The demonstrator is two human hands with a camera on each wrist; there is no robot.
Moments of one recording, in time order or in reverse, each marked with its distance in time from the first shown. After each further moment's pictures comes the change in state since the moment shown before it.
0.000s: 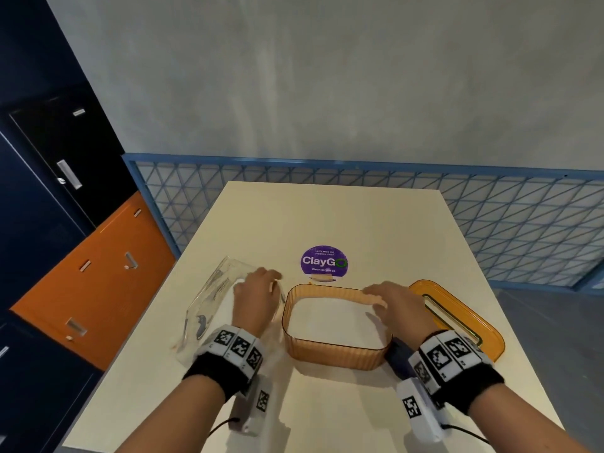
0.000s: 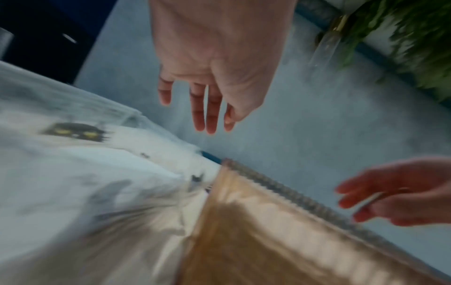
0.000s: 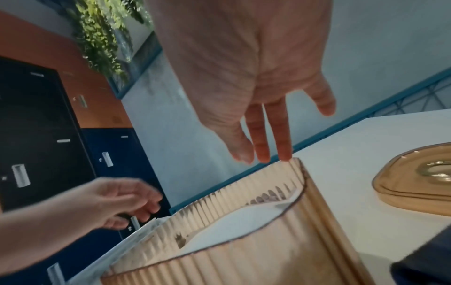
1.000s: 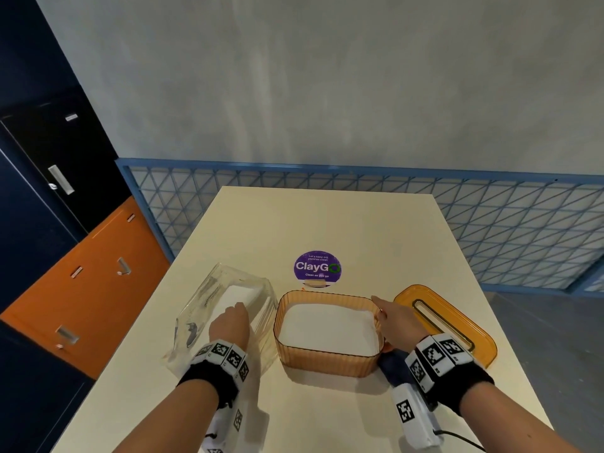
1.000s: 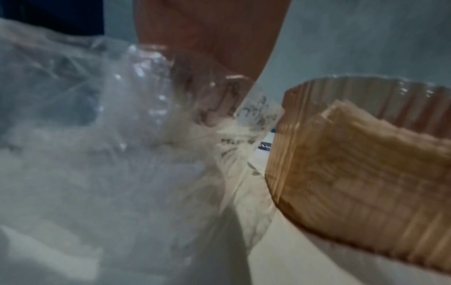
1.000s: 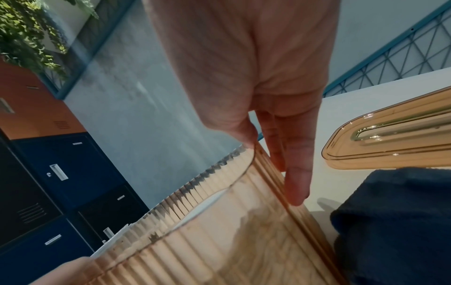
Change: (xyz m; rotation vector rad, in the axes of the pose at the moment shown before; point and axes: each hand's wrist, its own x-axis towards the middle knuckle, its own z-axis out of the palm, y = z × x) left_hand -0.004 -0.044 0.026 0.527 -0.367 -0.179; right_hand 0.010 0.022 0.009 0.115 -0.261 0.206
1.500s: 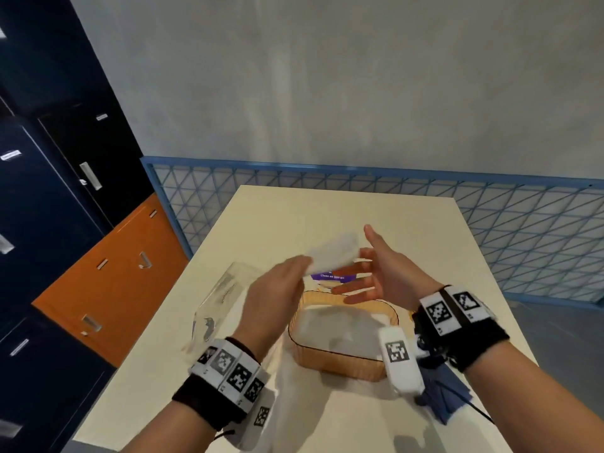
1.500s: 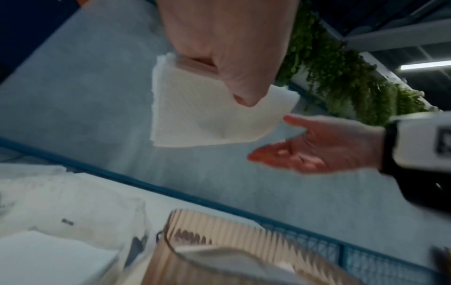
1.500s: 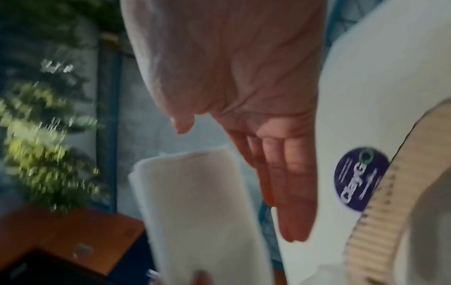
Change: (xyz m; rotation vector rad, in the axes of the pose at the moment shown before) left_hand -0.056 0.034 -0.086 -0.419 0.795 0.541; right_hand -0.022 -0.094 -0.067 1.036 -0.332 -0.098
